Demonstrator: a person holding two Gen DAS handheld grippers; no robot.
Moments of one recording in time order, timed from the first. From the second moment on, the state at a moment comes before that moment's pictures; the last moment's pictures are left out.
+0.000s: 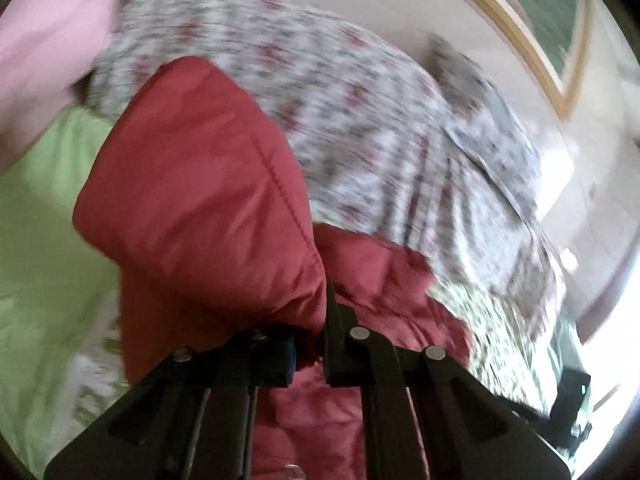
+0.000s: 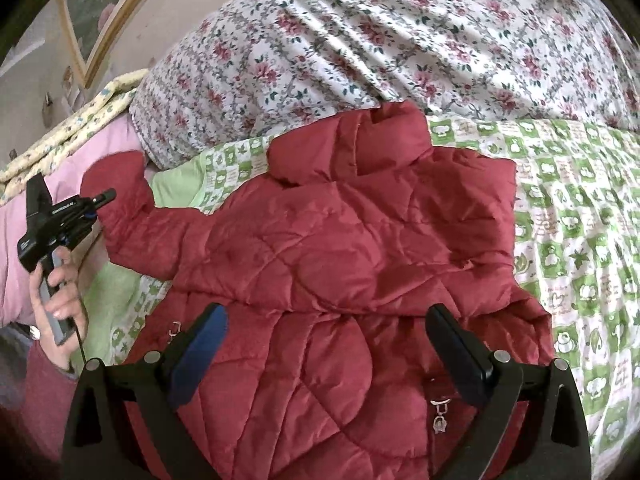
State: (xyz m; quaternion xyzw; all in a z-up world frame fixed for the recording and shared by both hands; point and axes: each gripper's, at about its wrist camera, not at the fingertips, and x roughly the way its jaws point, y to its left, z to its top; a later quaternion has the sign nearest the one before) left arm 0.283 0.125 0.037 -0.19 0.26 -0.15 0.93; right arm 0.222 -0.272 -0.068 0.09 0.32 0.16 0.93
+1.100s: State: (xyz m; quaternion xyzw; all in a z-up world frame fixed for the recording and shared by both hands) left arm 0.307 -0.118 -0.071 -0.02 0.41 -0.31 0.86; right arm 0.294 -0.359 -0.079 0.32 0.31 0.20 0.87
